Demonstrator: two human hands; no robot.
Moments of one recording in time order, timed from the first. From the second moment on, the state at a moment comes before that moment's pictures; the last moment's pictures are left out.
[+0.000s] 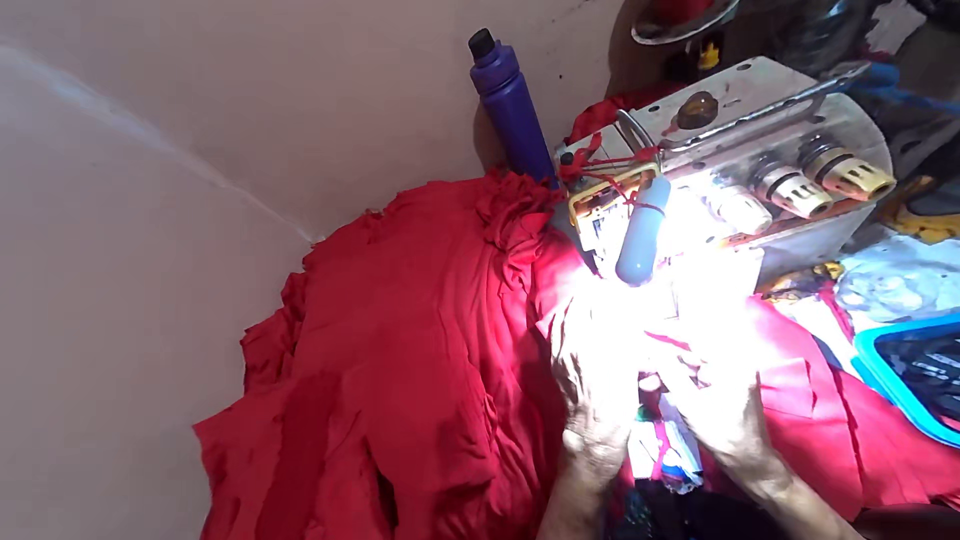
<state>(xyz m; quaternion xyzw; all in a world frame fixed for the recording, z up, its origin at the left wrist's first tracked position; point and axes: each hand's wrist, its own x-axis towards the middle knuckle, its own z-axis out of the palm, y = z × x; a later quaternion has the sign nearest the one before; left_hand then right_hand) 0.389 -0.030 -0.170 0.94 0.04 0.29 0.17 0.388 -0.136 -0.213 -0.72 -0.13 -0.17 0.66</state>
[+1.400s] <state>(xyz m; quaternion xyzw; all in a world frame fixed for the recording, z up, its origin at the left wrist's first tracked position) 0.331 -0.073 -0.143 0.86 -0.22 0.27 0.37 0.325 -0.255 -0.246 -0.87 -0.18 -0.29 0.36</state>
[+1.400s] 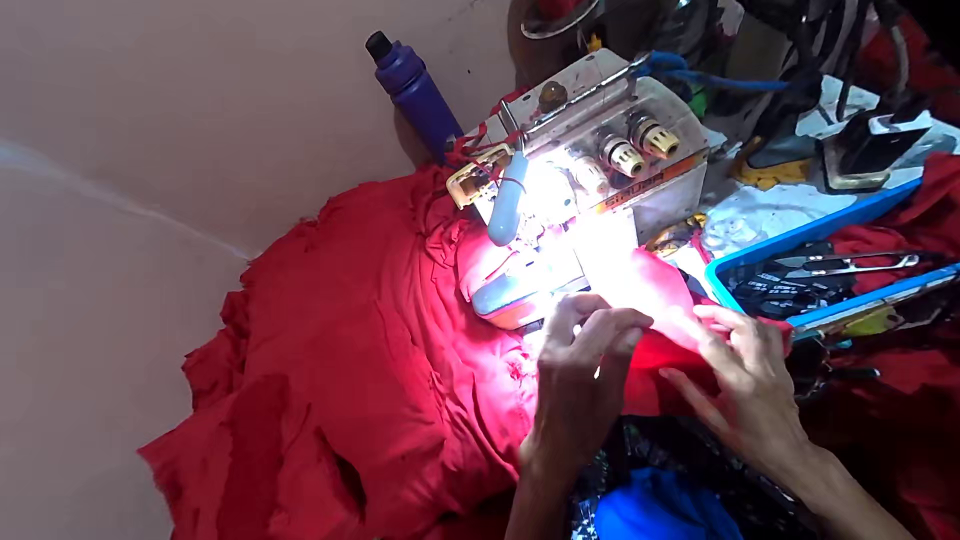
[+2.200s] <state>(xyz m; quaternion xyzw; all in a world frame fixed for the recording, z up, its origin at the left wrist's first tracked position) 0.310 -0.038 -0.206 0.79 -0.02 0.26 0.55 0.291 -0.223 -0.239 -0.76 -0.45 -0.18 0.43</state>
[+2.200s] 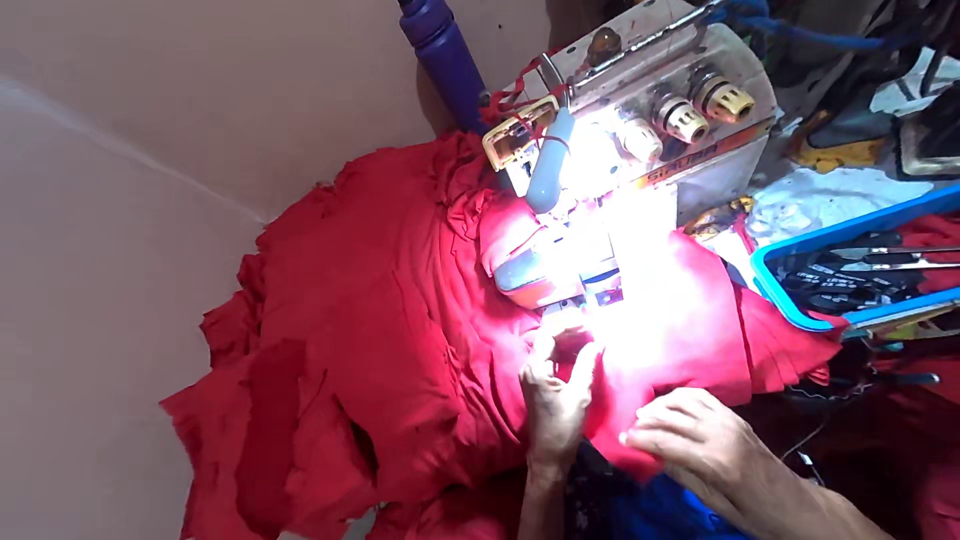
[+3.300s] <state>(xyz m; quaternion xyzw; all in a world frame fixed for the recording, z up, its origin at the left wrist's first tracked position) 0.255 0.028 -0.138 0.79 -0.20 0.12 0.57 0.313 -0.182 -0.195 -0.58 -0.40 0.20 0.68</state>
